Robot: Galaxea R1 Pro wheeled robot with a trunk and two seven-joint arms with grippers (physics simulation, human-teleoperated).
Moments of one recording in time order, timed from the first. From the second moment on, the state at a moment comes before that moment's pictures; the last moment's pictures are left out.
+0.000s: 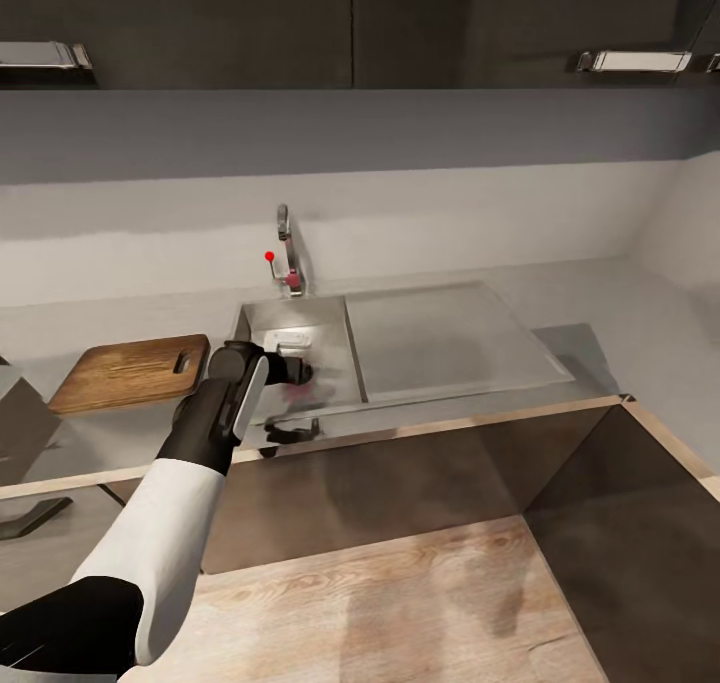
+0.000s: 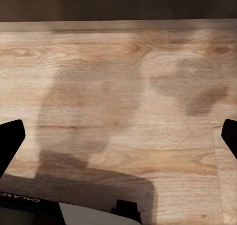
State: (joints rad) left arm -0.98 -0.12 -0.07 -1.08 0.01 1.00 0.06; right arm -0.27 -0.03 0.17 -0.02 -0.04 -0.71 0.04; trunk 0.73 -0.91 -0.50
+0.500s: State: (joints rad) left arm -0.98 -0.12 -0.07 -1.05 0.01 0.94 0.06; right arm -0.27 -0.03 0.17 -0.02 -0.04 -0.71 0.04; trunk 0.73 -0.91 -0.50
